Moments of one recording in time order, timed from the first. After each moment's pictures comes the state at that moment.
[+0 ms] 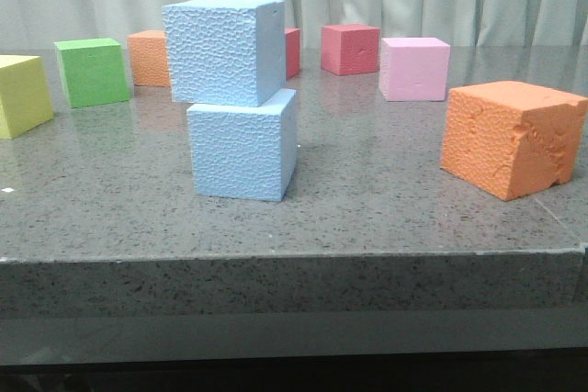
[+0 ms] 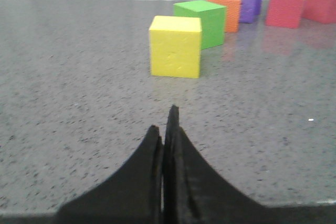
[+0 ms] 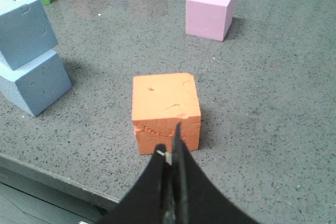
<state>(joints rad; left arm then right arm) -0.02 -0.01 -0.02 -0.02 0.27 0.00 0.21 0.44 -0.46 0.33 0.49 -0.26</state>
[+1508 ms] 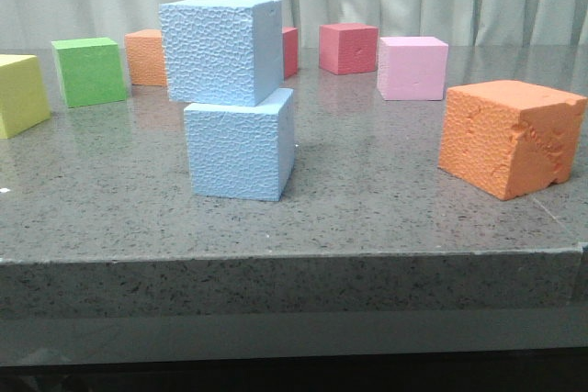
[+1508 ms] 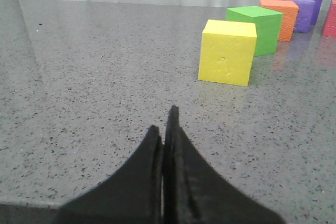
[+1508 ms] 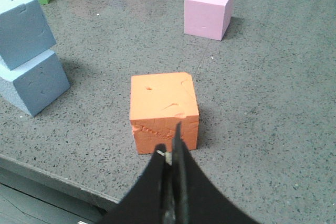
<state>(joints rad) 0.08 -0.01 0.01 -0.03 0.21 0.00 0.21 0.44 -0.46 0.33 0.49 -0.26</state>
